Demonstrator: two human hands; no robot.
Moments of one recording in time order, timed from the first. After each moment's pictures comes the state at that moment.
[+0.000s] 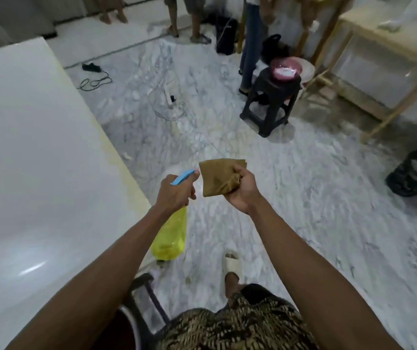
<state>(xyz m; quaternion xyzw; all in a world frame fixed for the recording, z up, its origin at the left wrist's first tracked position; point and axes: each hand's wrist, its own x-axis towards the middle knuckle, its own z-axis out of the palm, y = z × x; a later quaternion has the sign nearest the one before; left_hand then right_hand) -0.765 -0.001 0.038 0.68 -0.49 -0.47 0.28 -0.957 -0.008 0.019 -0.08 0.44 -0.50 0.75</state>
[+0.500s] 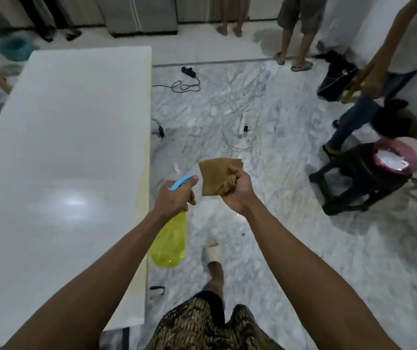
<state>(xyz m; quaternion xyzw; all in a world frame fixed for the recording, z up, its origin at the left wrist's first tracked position) -0.717 -0.245 0.065 0.77 -0.29 -0.41 0.40 -0.866 -0.357 0.038 -0.16 0.42 -0.30 0.85</state>
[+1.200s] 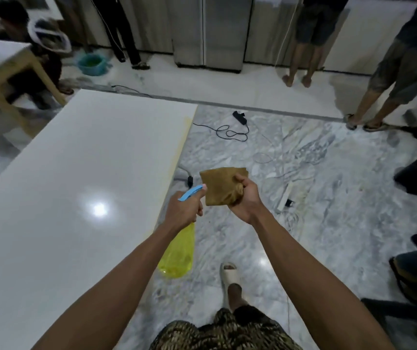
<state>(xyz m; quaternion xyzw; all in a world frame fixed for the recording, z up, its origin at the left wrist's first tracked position) -0.510 -0.633 0.066 0.82 -0.15 -0.32 0.45 -0.607 -0.785 0.036 -0.26 0.38 -0.16 0.88</state>
